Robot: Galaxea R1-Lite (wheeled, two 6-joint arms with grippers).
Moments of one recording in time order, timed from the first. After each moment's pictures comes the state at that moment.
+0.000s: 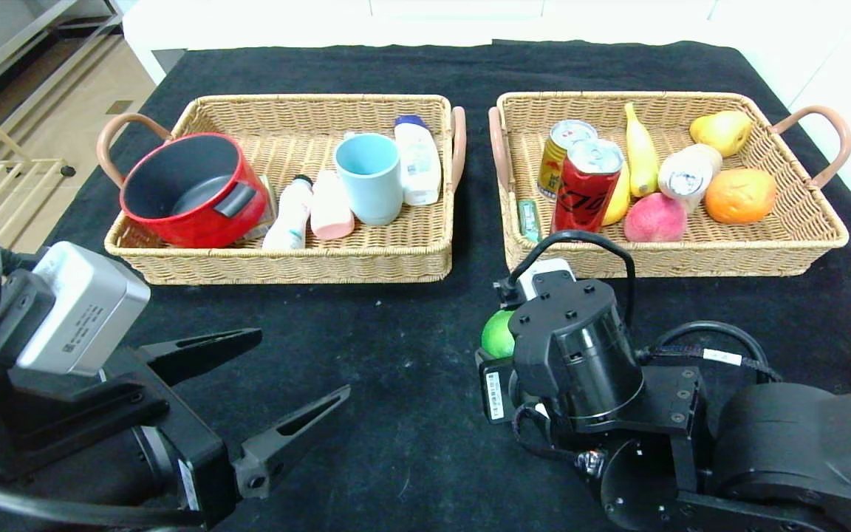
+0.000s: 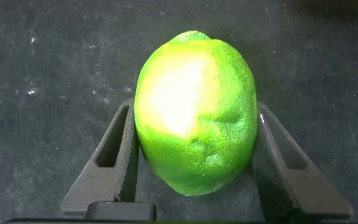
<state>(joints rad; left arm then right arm) -0.72 1.14 -0.55 -0.43 0.14 0.04 0.93 1.87 -1.08 -0.27 -0.63 0.32</state>
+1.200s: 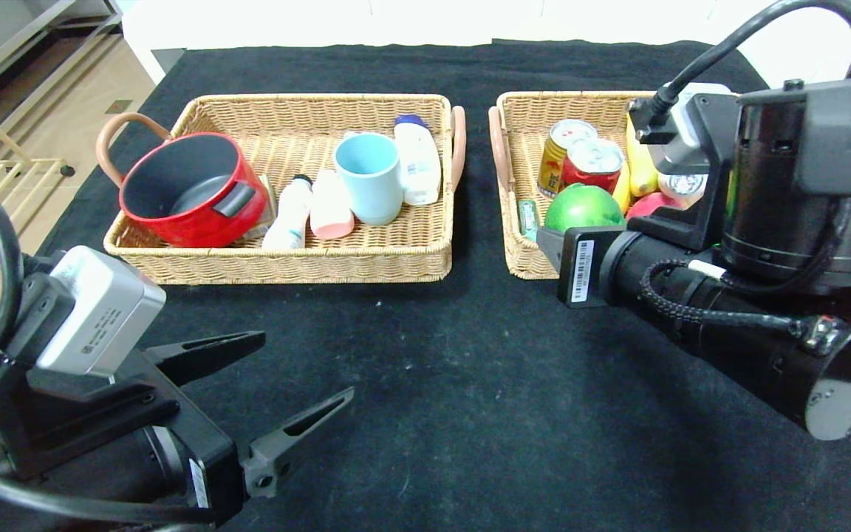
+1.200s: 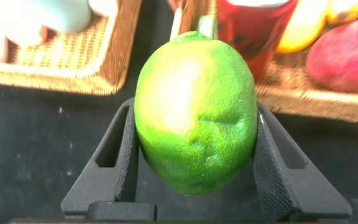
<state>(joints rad) -0.72 1.16 -0.55 -0.43 0.15 0.05 0.87 1.62 -1.18 -0.26 -0.66 0.19</state>
